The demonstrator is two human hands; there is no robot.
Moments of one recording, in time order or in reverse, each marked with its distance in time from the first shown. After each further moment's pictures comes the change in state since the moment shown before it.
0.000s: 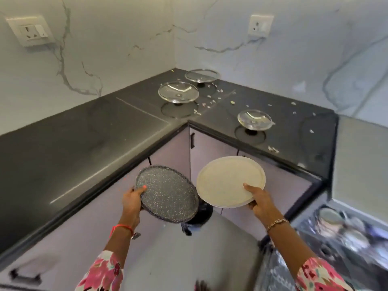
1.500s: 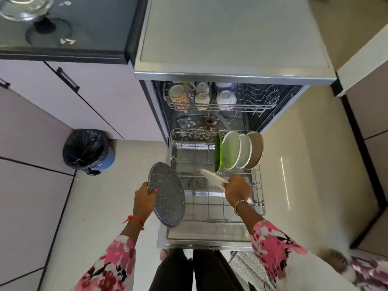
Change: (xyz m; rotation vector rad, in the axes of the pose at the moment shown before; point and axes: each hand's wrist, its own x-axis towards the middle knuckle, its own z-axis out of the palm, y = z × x) left_hand -0.321 -0.304 0.222 1.041 -0.661 0.140; right_hand -0.096 0.131 -0.481 -1.234 0.593 0.200
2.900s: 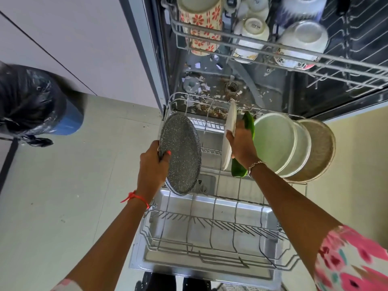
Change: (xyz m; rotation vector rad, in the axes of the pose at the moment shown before) left_hand 0.224 -0.044 0.146 -0.087 0.078 0.136; right_hand 0.280 -0.080 0.170 0.108 0.037 -0.474
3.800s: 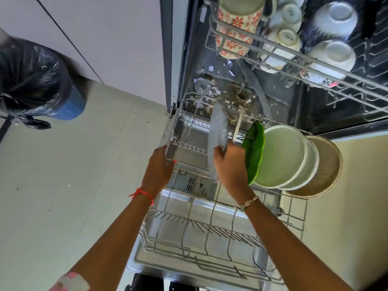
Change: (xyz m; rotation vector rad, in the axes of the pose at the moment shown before) left_hand 0.009 -0.050 0.009 -0.018 -0.183 -0.104; right_hand -0.067 -0.083 0.002 0.127 0.034 -0.109
